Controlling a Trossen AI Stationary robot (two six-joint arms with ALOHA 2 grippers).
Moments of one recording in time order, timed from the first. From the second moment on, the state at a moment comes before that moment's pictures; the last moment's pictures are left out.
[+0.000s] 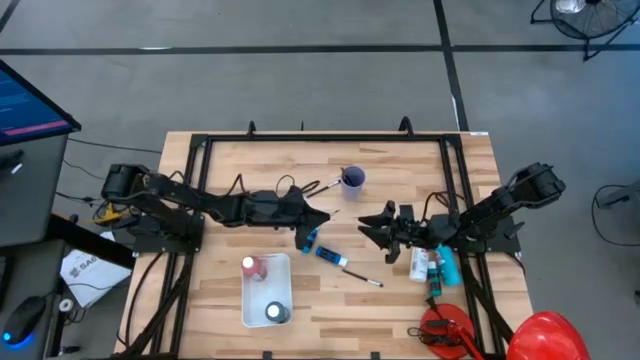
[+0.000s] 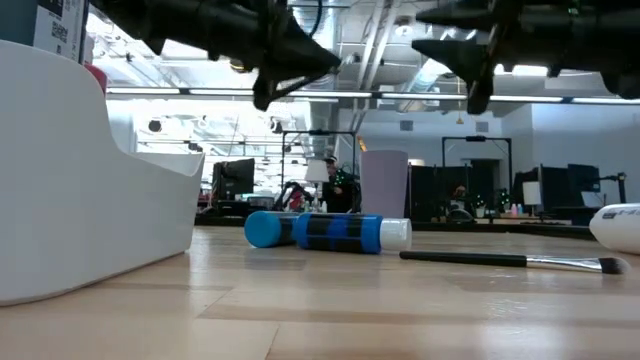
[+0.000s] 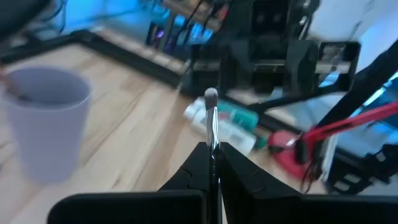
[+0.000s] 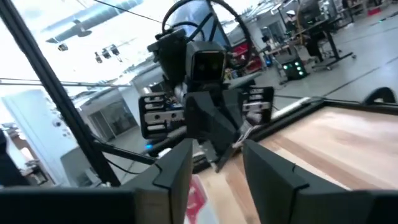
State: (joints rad) left arm -0.08 1.49 0.75 0.54 -0.16 -0.43; right arm 0.35 1.43 0.30 1.34 0.52 0.39
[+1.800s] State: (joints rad) left arm -0.12 1.49 0.75 0.58 -0.12 -0.43; right arm 0.28 1.66 0.55 1.29 0.47 0.34
